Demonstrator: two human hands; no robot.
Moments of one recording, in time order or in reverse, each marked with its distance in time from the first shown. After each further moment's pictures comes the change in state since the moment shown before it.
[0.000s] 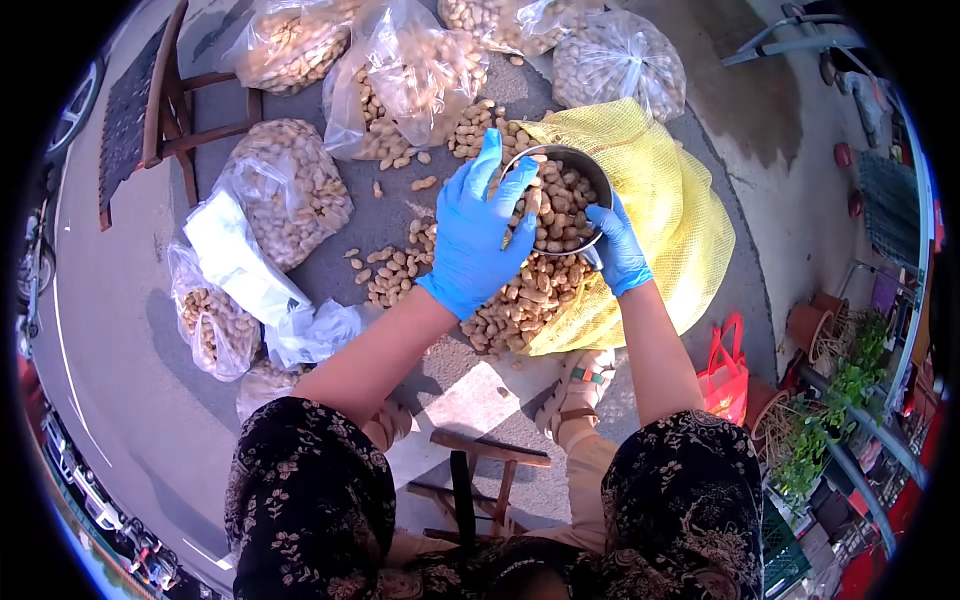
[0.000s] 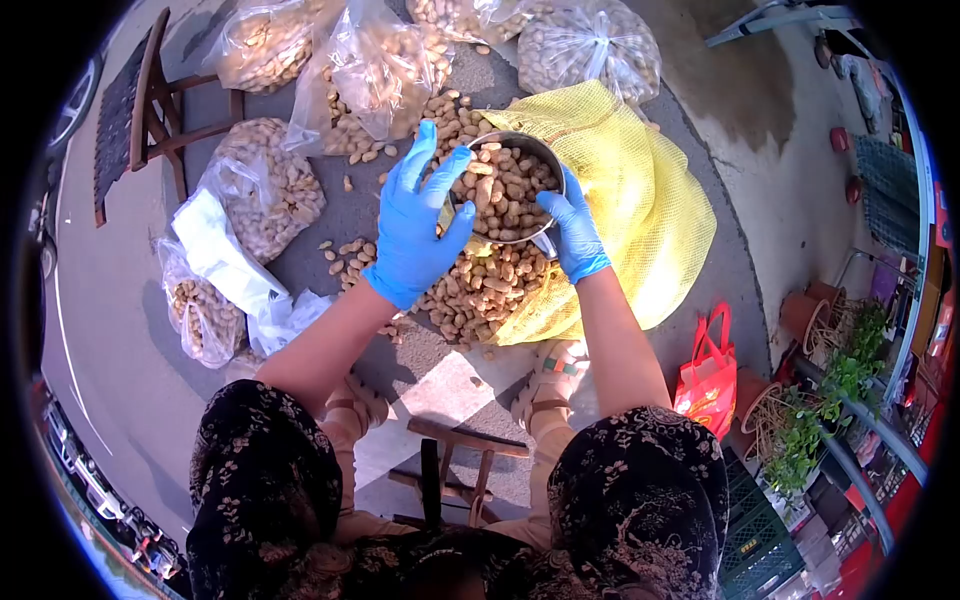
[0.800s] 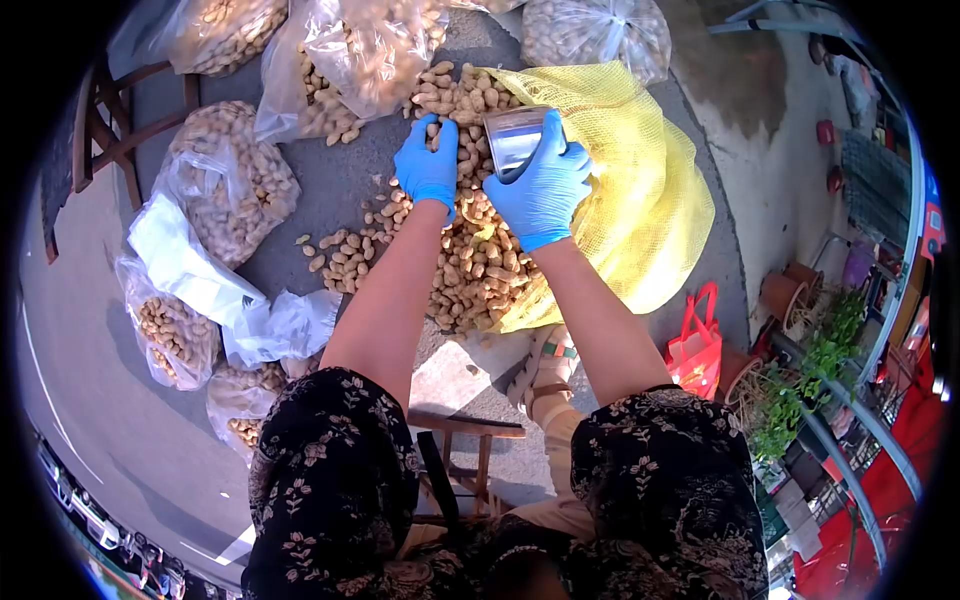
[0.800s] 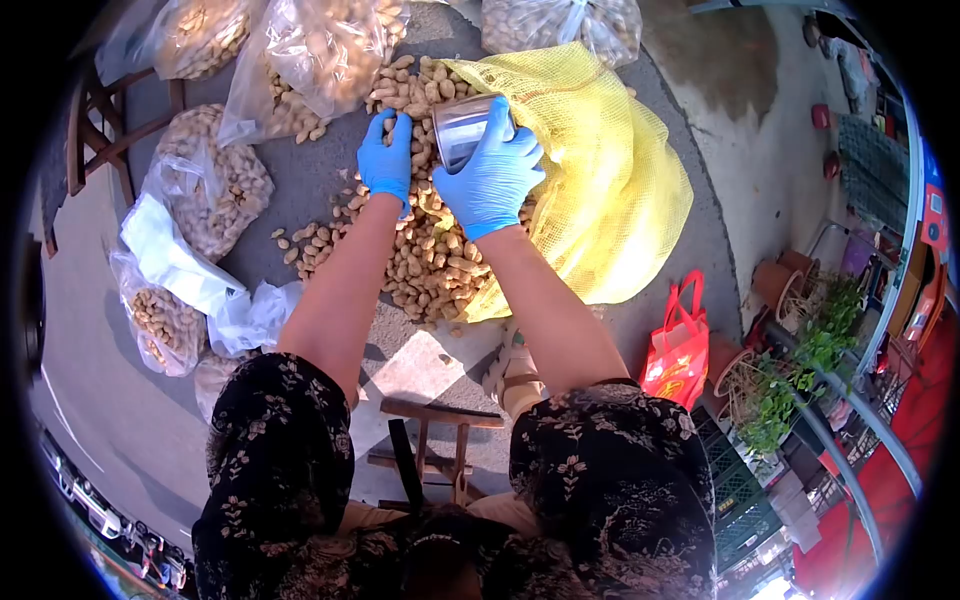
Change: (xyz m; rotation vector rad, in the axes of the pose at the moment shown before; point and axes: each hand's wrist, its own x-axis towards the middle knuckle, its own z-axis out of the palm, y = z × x) left_hand -0.009 -0.122 0.142 -0.332 0.245 -0.954; right_hand 0.032 0.021 0.062 -1.752 0.632 -0.242
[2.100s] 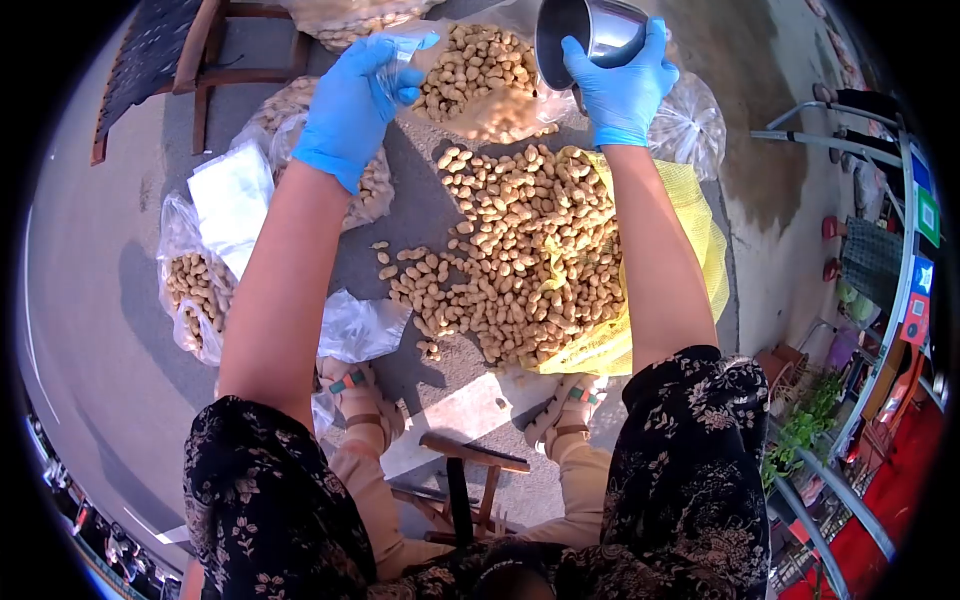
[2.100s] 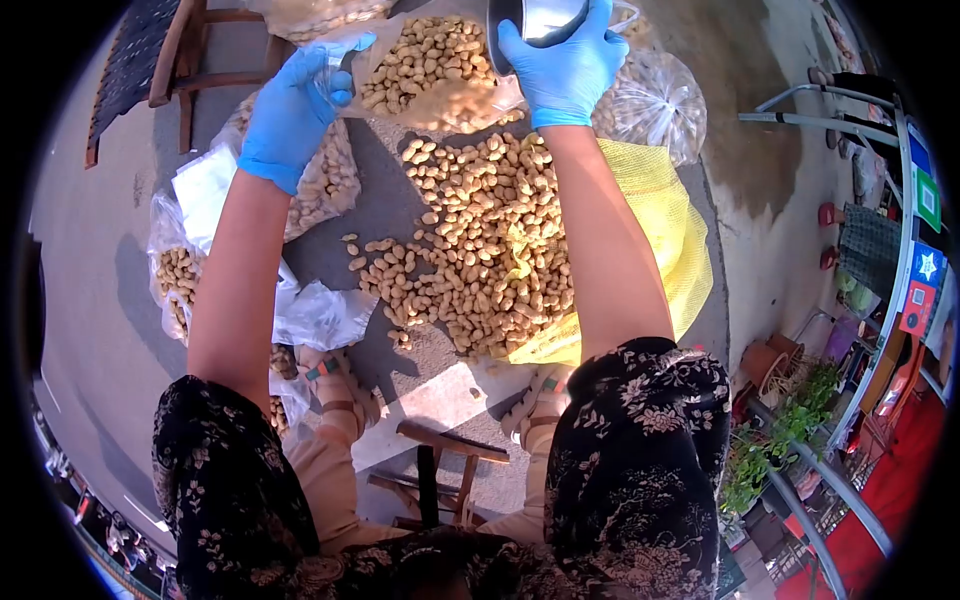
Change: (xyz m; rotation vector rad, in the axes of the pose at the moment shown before) left_hand 0.117 0.116 -0.243 -1.009 -0.539 0.074; right_hand 0.136 -0.154 -0.036 0.313 0.596 -0.385
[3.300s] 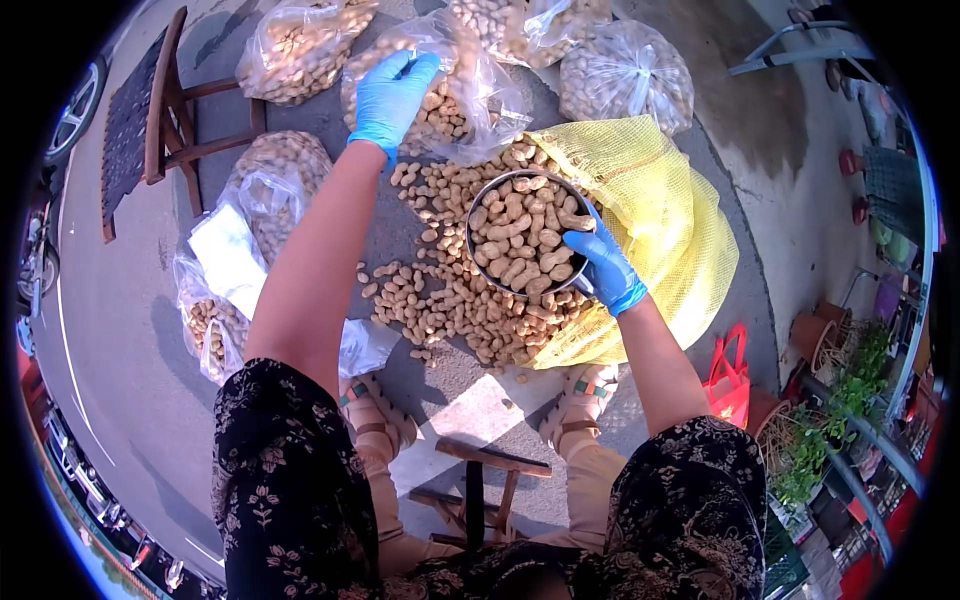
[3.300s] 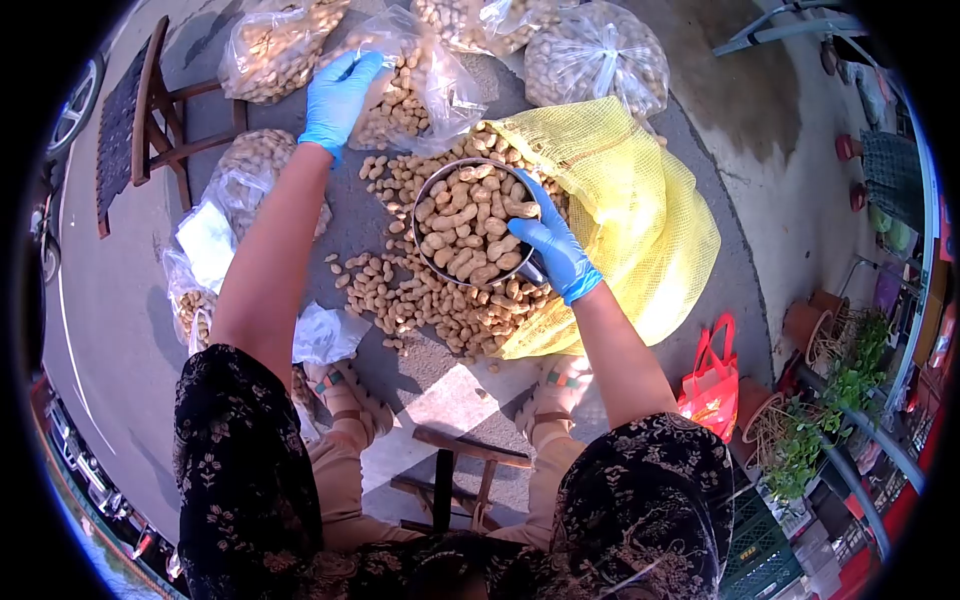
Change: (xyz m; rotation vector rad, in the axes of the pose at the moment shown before) left_hand 0.058 -0.104 0.079 0.968 0.115 0.209; right_hand -0.168 0.119 -0.137 1.555 -0.857 1.055
